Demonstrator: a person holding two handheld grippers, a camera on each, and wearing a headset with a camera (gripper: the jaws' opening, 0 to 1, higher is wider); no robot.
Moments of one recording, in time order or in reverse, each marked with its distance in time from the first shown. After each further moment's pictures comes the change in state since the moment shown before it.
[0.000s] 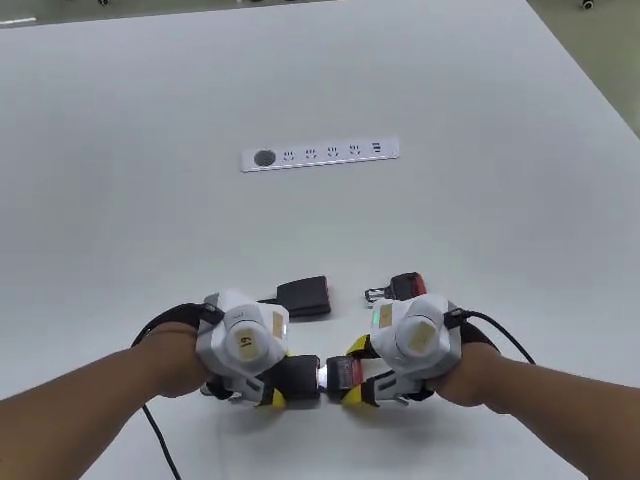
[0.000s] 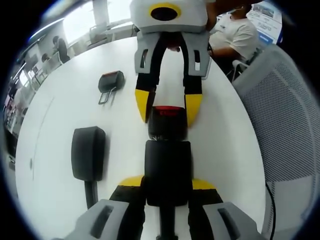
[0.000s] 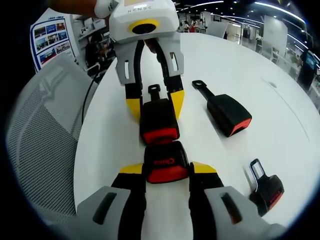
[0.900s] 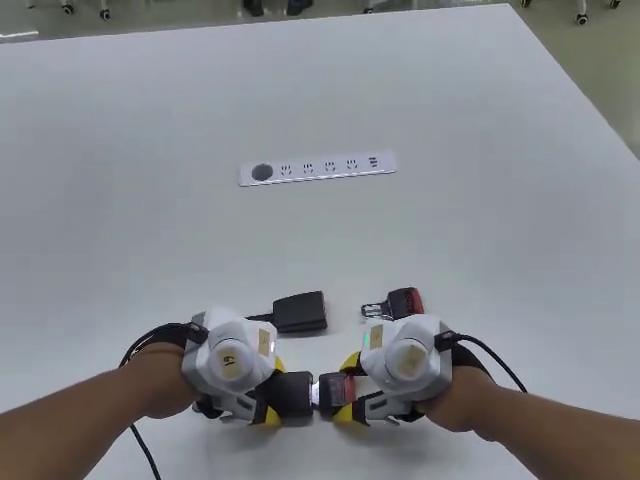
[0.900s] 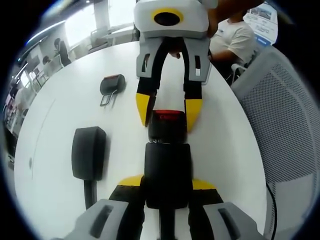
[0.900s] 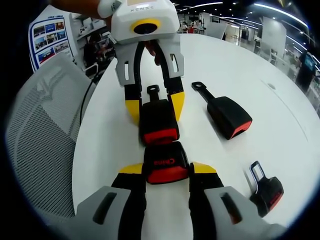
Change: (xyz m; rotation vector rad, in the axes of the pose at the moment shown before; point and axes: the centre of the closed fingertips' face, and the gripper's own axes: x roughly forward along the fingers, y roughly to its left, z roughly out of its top) left arm -0.001 0.002 0.001 -0.010 -0.061 0.002; right arm 0.001 0.001 0.006 -0.006 -0.009 -0.024
